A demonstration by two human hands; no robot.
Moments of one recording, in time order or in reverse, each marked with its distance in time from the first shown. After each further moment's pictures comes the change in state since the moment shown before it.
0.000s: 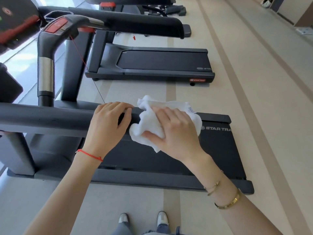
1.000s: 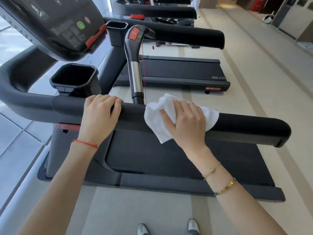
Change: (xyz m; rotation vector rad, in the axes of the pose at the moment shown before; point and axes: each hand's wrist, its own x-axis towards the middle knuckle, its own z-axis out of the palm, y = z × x) left_hand -0.035 -0.274 -0.127 0.146 0.144 -0.006; right_hand 0.093 -0.215 0.127 -0.272 0.336 0.079
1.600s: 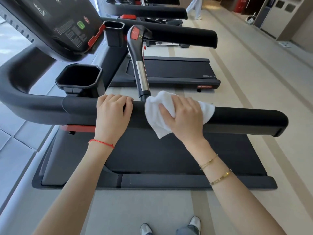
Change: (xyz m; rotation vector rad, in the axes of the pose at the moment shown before) left_hand -0.003 -0.003 0.002 -0.078 0.056 -0.009; right_hand 0.010 -0.036 -0.001 0.056 -0.088 0.085
